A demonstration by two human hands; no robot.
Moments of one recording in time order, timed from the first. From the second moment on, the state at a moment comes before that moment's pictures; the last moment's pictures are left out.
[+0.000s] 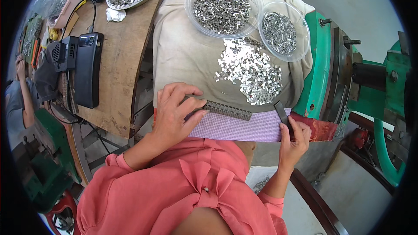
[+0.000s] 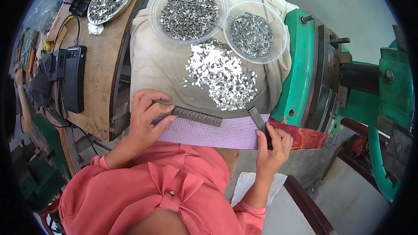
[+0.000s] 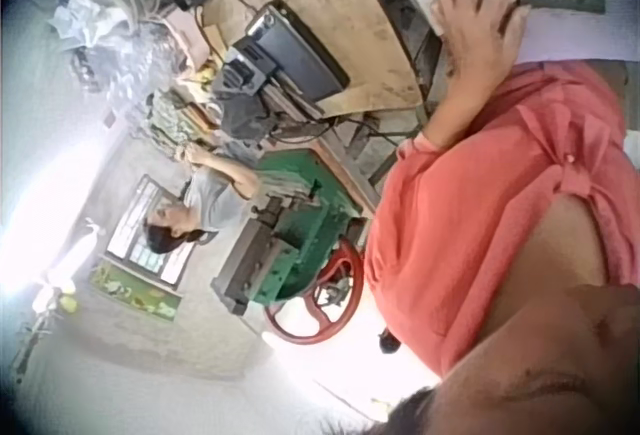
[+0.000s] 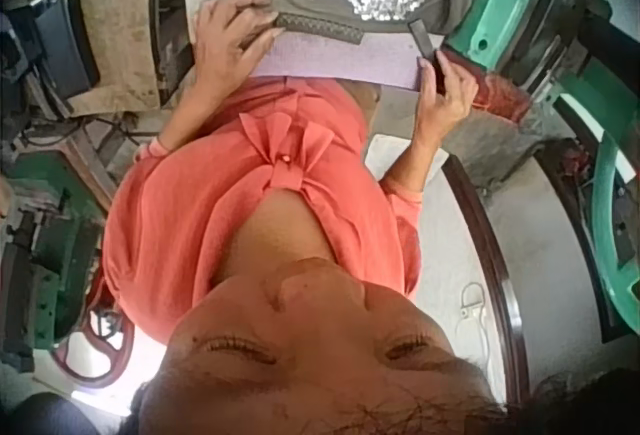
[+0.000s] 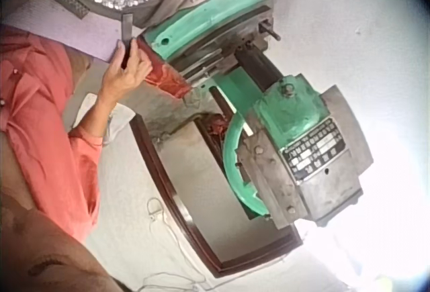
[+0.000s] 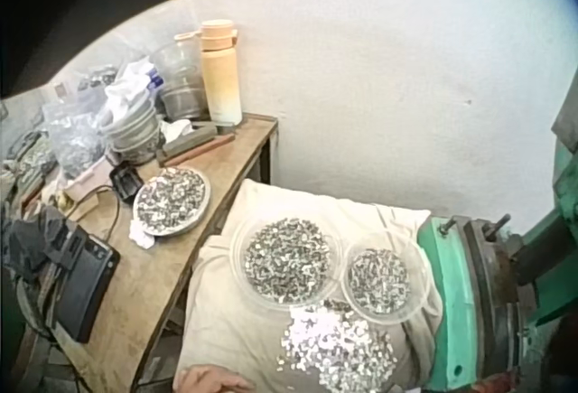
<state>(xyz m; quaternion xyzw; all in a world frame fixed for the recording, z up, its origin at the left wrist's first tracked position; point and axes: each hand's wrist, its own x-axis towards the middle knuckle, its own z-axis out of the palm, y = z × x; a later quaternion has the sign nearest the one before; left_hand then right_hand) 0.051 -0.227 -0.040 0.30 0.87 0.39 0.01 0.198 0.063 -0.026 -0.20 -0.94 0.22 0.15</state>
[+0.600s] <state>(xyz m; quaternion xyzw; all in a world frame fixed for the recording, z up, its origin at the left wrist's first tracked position) 0.073 -0.199 -0.041 0.48 0.85 0.17 -0.12 0.201 0.065 -0.019 -0.24 -0.93 0.26 0.13</state>
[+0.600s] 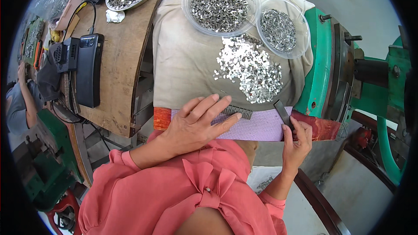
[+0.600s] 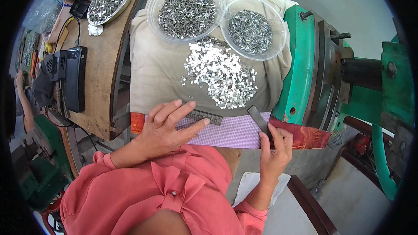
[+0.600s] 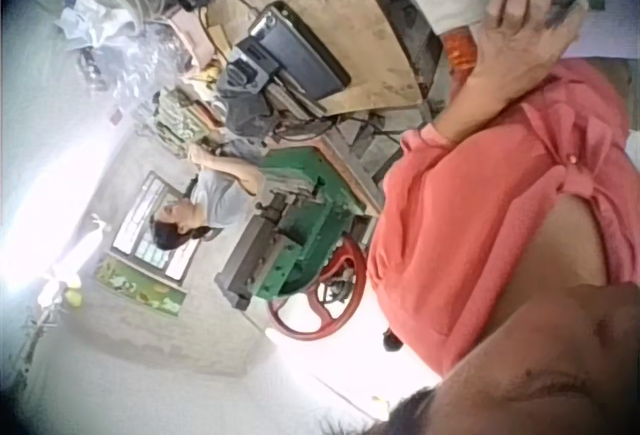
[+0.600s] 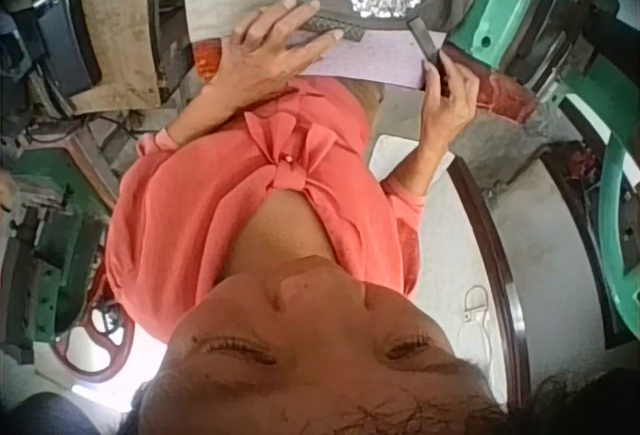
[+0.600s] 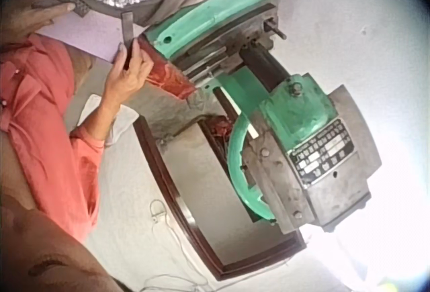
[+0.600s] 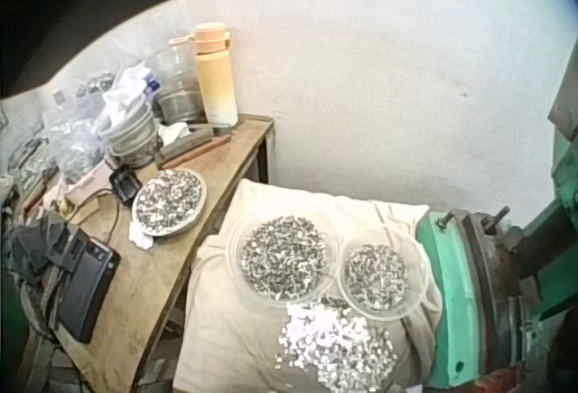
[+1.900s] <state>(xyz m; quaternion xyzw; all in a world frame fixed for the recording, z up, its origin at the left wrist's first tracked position) 0.045 -0.213 -0.020 0.27 0.88 0.37 0.08 0.135 -0.003 0.000 -0.04 -0.94 0.31 0.10</state>
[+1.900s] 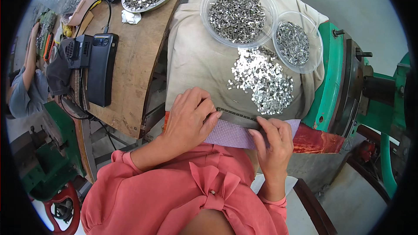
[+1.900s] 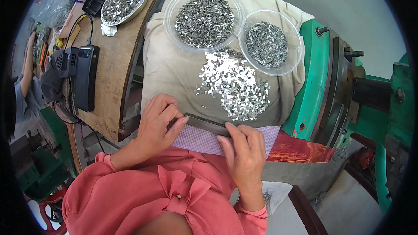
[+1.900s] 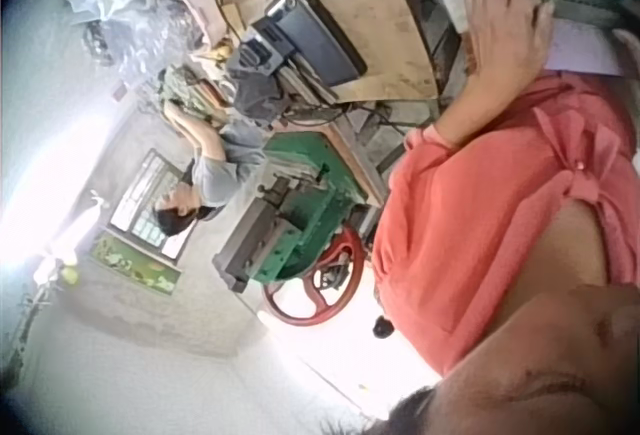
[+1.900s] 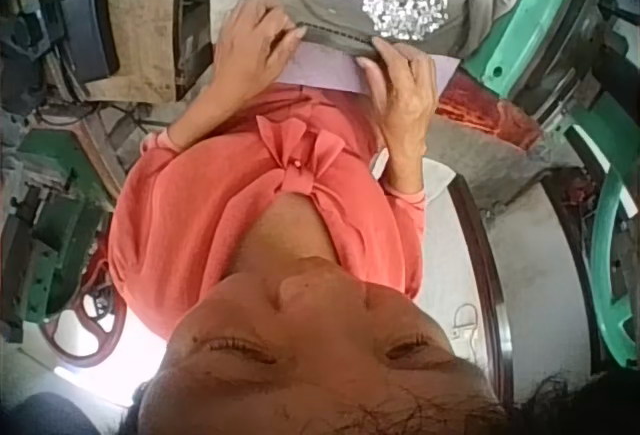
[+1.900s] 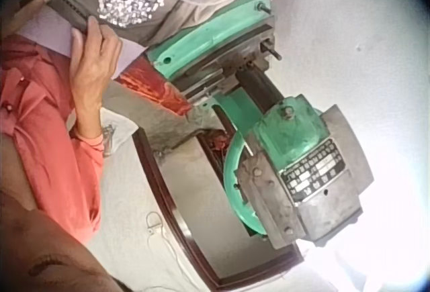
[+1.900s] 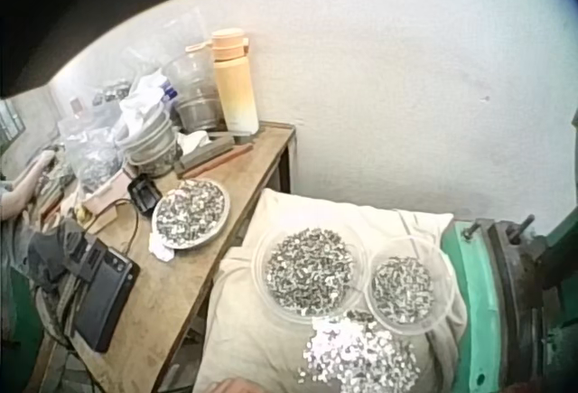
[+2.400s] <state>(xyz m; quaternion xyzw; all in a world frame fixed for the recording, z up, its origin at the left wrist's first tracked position) 0.037 -0.227 -0.013 0.35 0.85 0.37 0.15 0.157 -0.003 -0.022 -0.08 -0.90 0.40 0.15</state>
